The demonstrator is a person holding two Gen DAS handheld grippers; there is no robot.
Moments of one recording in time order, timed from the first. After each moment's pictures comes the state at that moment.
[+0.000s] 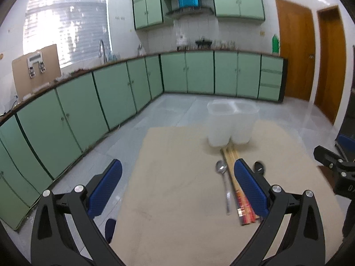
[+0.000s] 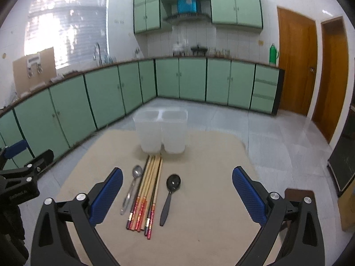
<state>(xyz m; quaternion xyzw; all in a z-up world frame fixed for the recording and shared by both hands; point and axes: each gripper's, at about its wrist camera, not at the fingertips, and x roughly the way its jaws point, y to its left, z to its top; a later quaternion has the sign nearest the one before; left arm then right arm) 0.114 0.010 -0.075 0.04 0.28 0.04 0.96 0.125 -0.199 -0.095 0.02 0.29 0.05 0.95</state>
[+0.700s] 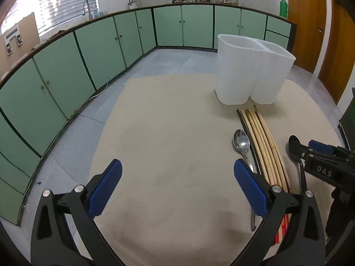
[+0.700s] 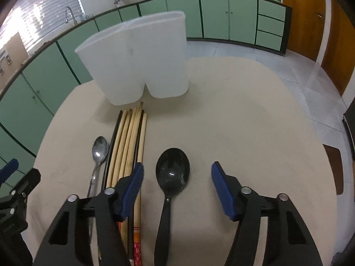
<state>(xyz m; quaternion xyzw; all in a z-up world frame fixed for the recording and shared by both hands) 0.227 0.016 -0.175 0.03 0.41 0.03 0.91 0.261 -0.189 -0.220 0.07 0.46 0.04 0.88</state>
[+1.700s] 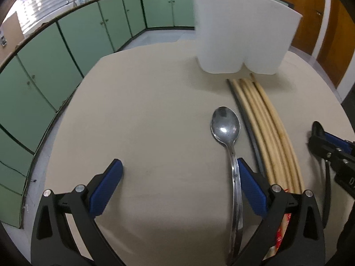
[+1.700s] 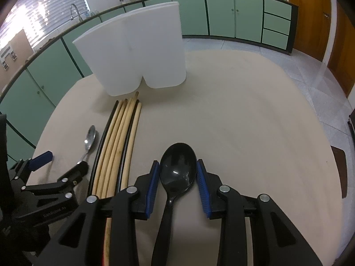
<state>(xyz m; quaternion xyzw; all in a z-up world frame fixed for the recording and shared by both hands) 0.263 -0.023 -0.233 0.04 0.47 0.02 0.88 0.258 -0.200 -0.228 0.07 0.46 0.06 0.88</state>
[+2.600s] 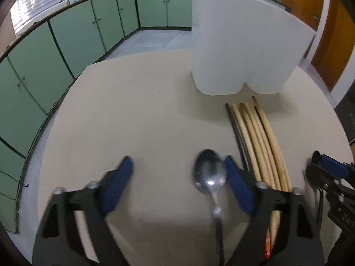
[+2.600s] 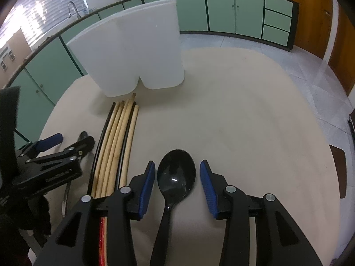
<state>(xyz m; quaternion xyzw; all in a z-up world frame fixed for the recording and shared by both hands) 0.316 -0.034 -0.225 0.02 0.47 -0.02 0.88 0.274 -0.197 -0.229 0.06 0.48 0.06 0.88</state>
